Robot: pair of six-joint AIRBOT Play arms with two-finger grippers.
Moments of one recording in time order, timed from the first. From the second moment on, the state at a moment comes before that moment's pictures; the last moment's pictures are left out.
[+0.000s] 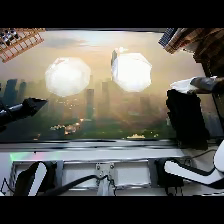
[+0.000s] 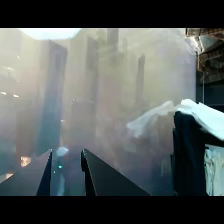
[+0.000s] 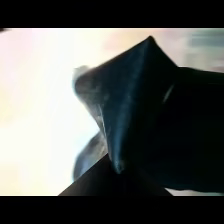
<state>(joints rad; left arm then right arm) 0.51 -0.77 0.62 0.58 -1.19 -1.12 -0.34 -1.30 1.71 -1.88 1.61 2.78</state>
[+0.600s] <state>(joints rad) 0.50 -0.77 0.62 0.58 -1.20 -1.12 -0.56 -1.00 1.13 -1.86 1.49 2.50</state>
